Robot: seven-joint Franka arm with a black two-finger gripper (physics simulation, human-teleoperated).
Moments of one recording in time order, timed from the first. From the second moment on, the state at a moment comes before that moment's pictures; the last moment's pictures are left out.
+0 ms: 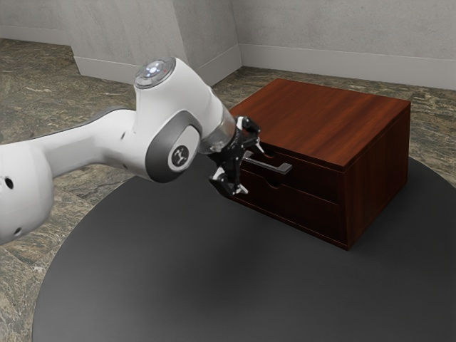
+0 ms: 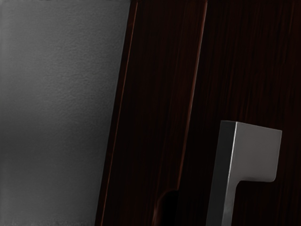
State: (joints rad) arm -0.28 0.14 0.28 -1.76 -0.04 2.40 -1.66
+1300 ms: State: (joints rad) arm -0.32 -0.12 0.29 -2.02 0.01 2.36 -1.75
